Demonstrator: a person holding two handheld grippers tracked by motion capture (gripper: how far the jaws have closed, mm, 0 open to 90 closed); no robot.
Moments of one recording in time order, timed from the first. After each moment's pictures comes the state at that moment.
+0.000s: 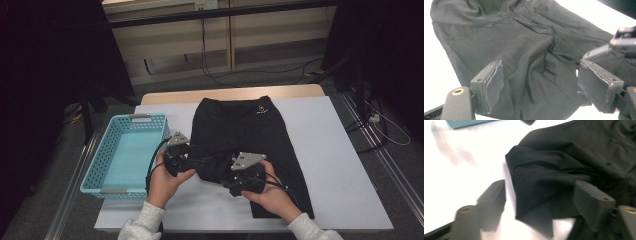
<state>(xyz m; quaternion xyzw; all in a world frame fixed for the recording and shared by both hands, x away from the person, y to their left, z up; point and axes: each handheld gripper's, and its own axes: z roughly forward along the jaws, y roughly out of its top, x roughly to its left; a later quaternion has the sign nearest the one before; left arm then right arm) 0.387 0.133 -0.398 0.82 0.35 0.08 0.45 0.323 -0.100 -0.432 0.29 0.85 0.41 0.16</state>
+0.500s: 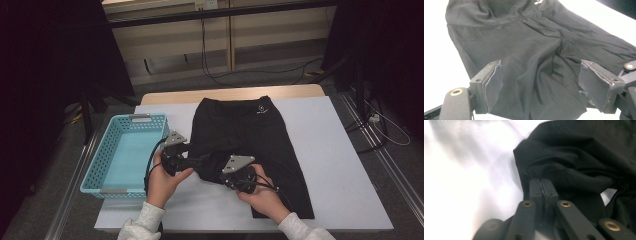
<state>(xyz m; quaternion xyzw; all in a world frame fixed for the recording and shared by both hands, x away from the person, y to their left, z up) 0.388 0.140 -0.396 0.81 0.36 0.10 0.45 0.326 -0.083 -0.439 0.28 0.87 0.39 0.15</state>
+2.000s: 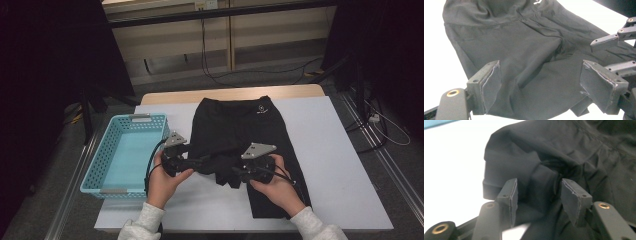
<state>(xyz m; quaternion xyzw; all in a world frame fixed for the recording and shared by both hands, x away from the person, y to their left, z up) 0.388 0.141 -0.402 0.81 0.36 0.10 0.46 0.337 -0.127 -0.422 0.35 0.84 0.39 0.18</state>
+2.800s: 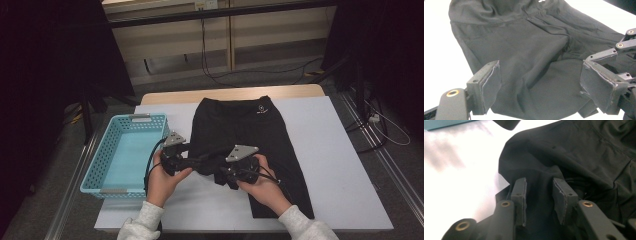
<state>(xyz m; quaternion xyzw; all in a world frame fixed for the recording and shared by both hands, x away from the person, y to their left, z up) 0.394 0.143 -0.407 0.81 0.36 0.11 0.45 0.345 -0.092 -0.430 0.32 0.85 0.38 0.18</state>
